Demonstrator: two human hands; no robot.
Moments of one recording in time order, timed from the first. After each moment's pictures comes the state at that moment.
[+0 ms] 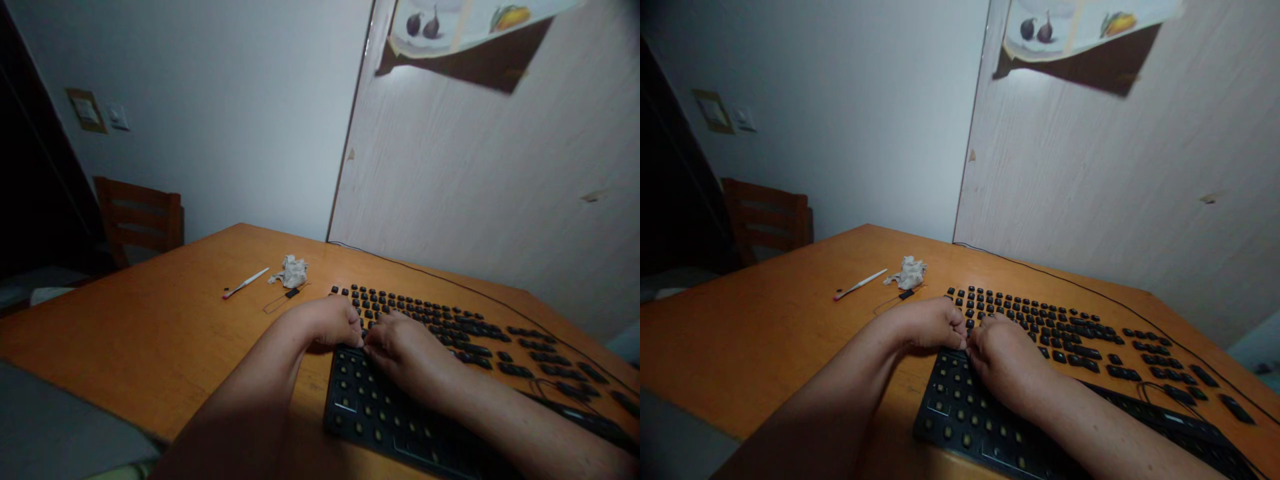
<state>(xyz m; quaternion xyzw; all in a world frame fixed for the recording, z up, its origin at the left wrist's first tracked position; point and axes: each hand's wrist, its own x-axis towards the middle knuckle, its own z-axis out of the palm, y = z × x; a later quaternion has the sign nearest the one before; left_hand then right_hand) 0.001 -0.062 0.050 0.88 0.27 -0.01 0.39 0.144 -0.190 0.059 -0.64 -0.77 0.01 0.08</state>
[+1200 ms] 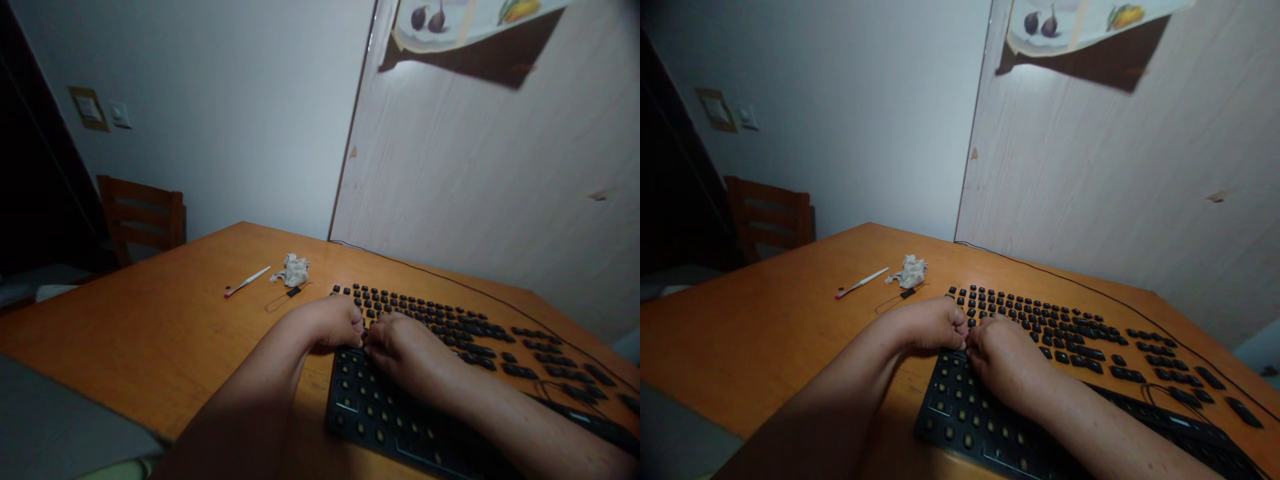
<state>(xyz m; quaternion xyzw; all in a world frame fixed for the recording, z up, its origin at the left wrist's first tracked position) 0.001 -0.066 0.051 0.90 0.26 0.00 0.35 0.140 -0.187 0.063 -0.64 -0.76 0.03 0.06</state>
